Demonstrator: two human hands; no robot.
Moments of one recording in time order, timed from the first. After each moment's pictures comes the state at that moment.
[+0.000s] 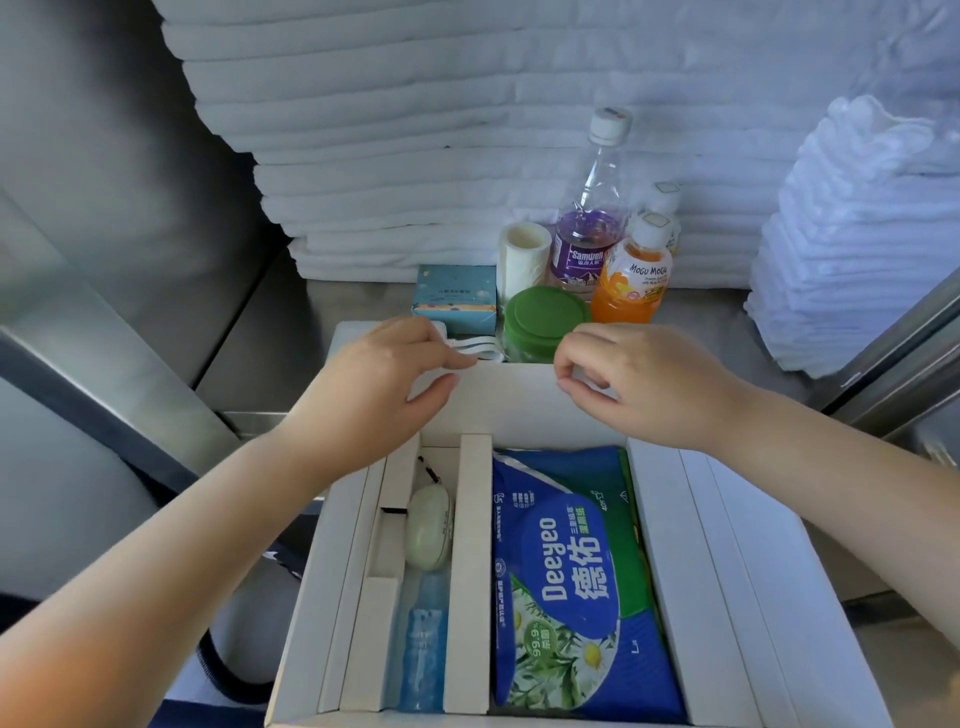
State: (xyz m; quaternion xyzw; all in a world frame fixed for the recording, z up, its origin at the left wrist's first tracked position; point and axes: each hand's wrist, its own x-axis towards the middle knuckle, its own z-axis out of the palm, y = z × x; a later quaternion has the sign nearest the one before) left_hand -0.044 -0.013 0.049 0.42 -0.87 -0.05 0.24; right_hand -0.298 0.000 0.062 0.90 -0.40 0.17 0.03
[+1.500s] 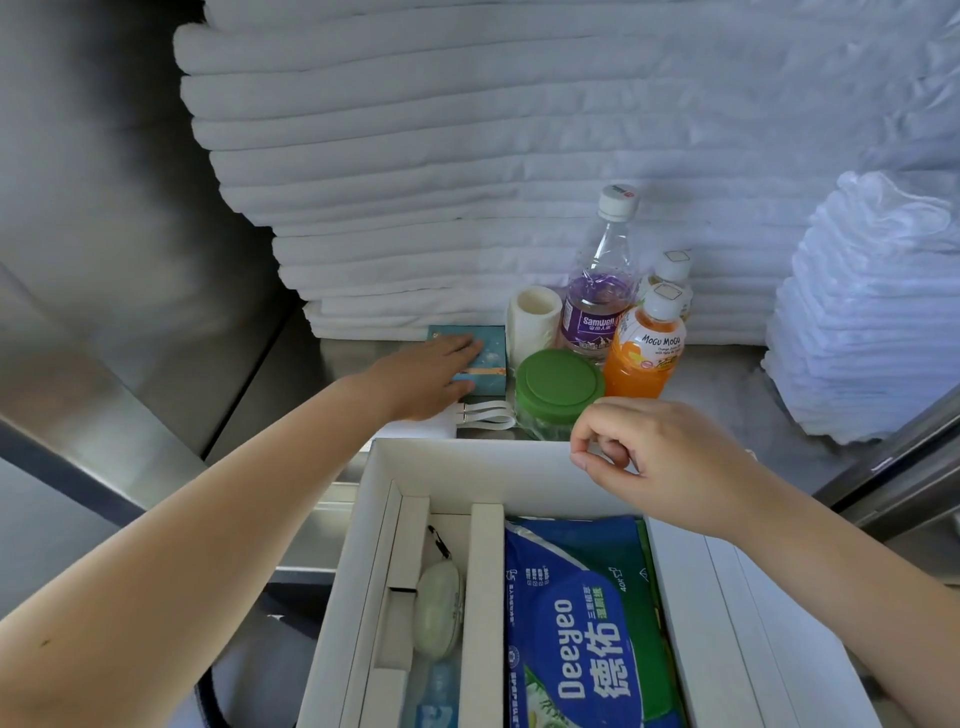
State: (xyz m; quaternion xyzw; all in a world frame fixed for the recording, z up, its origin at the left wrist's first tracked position) left_hand -0.061 -0.152 0.015 0.47 -0.88 -0.08 -0.04; right_hand -0.302 -0.002 0.060 0.86 -0.46 0.19 -0.07
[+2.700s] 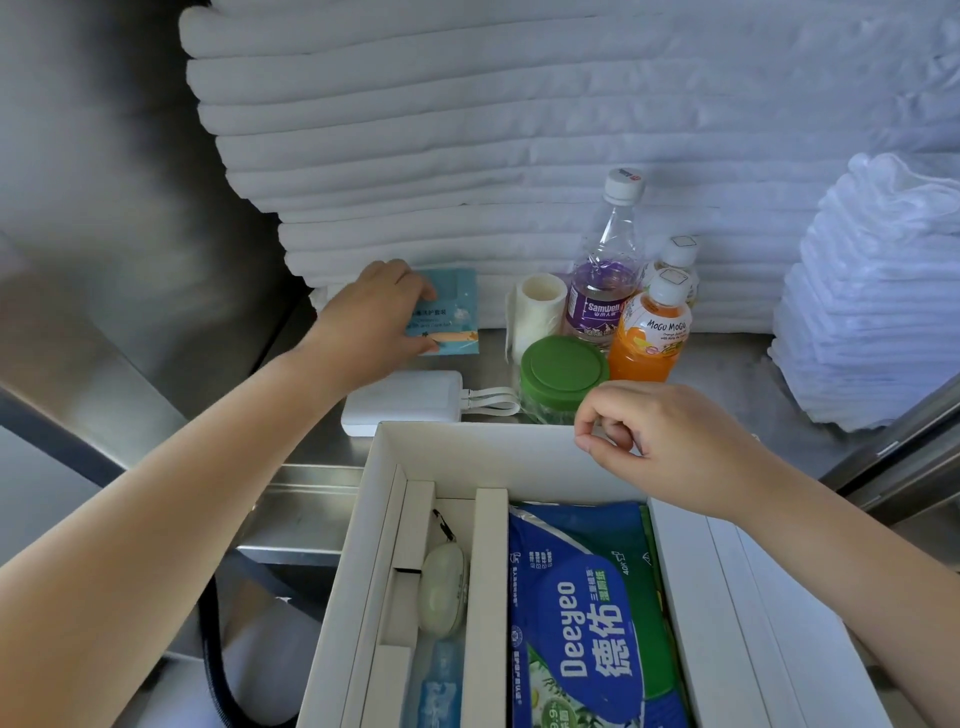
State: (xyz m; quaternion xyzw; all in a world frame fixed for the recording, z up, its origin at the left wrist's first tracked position) left_hand -0.033 -0.125 0.075 0.52 -0.84 0.02 0.13; right_hand -0.304 -0.004 0.058 0.86 -0.45 0.20 -0.08
